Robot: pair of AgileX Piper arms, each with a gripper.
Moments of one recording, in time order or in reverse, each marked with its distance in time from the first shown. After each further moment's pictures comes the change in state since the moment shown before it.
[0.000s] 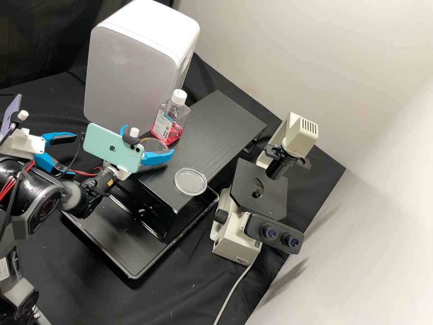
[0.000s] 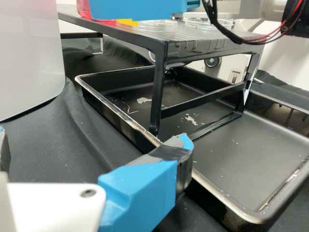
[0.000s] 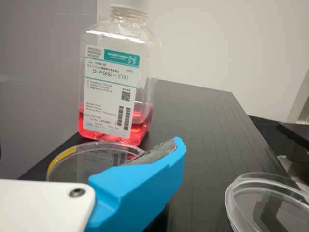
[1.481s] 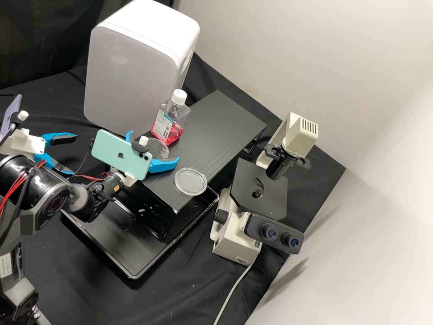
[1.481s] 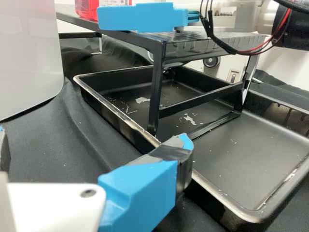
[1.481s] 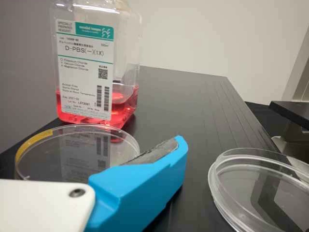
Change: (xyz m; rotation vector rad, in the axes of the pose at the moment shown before) left arm 0.000 0.000 0.000 0.000 0.000 0.000; right arm 0.005 0.000 0.024 0.032 -0.072 0.003
